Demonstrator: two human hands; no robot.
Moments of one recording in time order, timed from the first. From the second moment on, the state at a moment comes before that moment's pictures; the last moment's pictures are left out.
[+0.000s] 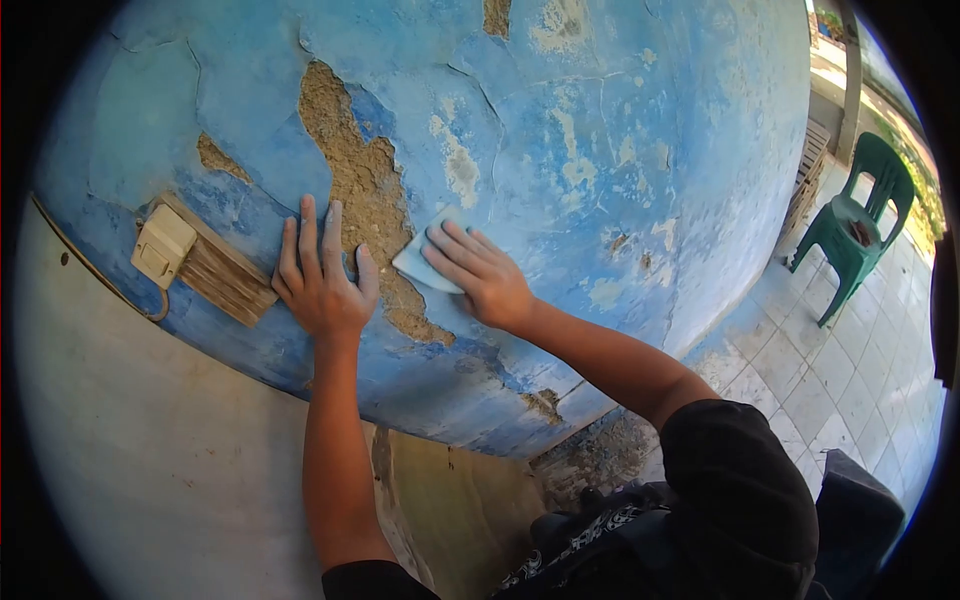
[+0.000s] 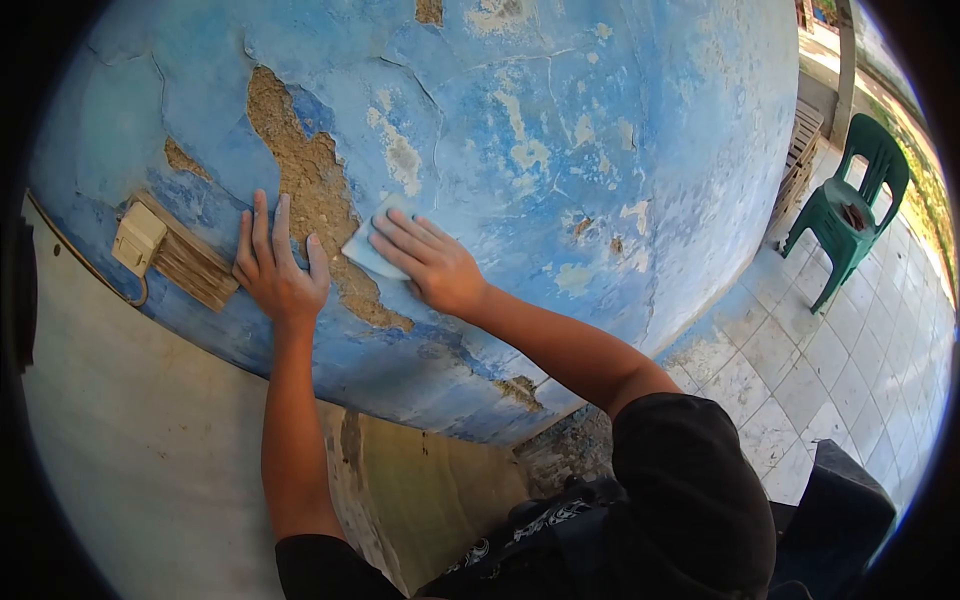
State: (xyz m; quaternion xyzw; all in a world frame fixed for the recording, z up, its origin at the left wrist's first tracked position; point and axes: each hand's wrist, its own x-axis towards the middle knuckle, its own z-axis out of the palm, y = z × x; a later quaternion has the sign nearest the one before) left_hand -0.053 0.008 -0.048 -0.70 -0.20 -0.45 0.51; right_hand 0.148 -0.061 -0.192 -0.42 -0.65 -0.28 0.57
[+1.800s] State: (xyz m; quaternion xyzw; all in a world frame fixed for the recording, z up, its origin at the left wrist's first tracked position) left_hand -0.059 -0.009 -0.125 -0.83 -0.04 -0.38 0.42; right_hand 0.199 -0.104 -0.179 -0.44 -0.49 -0.21 0.72
